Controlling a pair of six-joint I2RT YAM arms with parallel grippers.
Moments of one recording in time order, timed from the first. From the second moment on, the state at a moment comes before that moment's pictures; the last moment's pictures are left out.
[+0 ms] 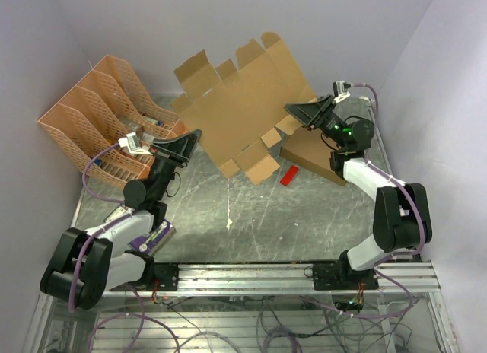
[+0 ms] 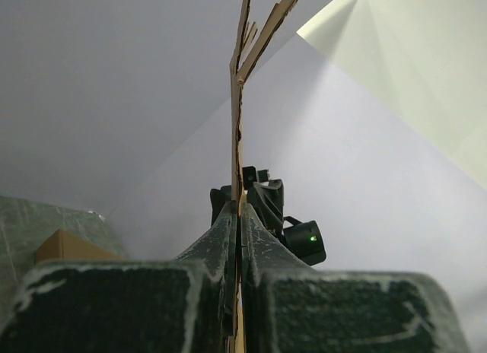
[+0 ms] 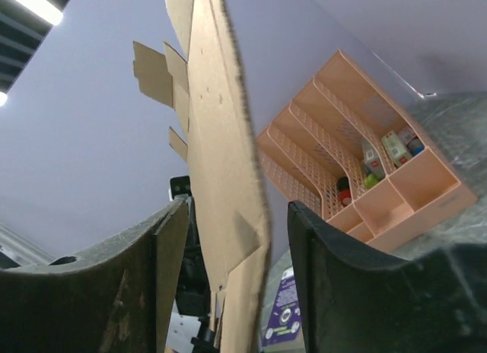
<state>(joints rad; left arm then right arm) -0.35 1.17 0.35 1.47 0.16 -1.13 0.14 1.55 0.91 1.19 -0.79 1.32</state>
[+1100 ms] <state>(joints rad) 0.03 1.16 0.29 1.29 0.60 -1.13 -0.02 1.48 1.03 0.80 -1.09 0.95</state>
